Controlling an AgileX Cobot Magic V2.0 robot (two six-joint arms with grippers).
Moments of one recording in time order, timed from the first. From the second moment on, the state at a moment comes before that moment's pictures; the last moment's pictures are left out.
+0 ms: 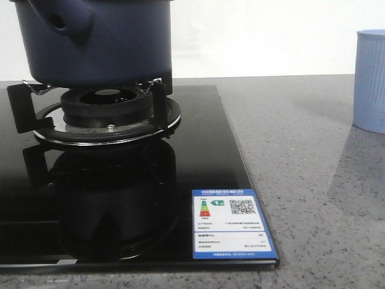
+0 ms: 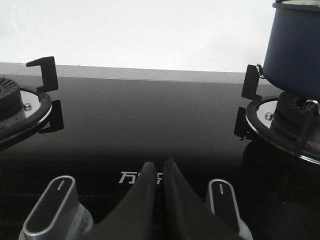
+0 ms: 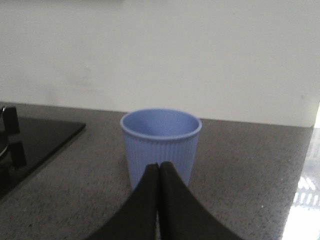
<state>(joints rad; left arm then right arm) 0.01 0.00 0.00 -0.13 0.17 0.08 0.09 0.25 -0.11 -0.17 -0.10 0.11</state>
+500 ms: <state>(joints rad) 0.01 0.00 0.00 -0.13 0.17 0.08 0.04 0.02 0.01 0.00 0.01 -0.01</state>
